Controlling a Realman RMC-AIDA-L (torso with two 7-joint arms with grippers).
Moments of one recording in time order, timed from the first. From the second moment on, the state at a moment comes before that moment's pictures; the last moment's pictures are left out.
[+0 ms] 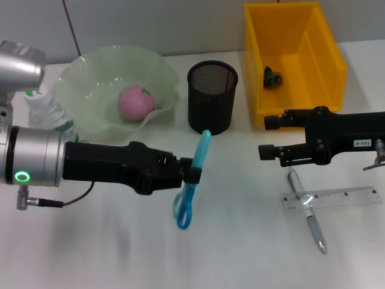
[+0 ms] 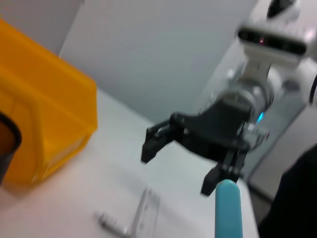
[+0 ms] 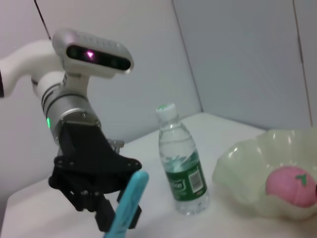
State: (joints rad) left arm -0.62 -2.07 1.09 0.79 1.85 1.64 -1.85; right arm 0.55 2.00 -0.64 -0.70 -2.02 -1.72 1.46
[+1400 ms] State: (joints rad) left arm -0.49 -2.08 1.10 0.10 1.06 1.63 -1.35; right arm 0.51 2.07 -0.57 -0.47 -1.88 -1.72 1.01
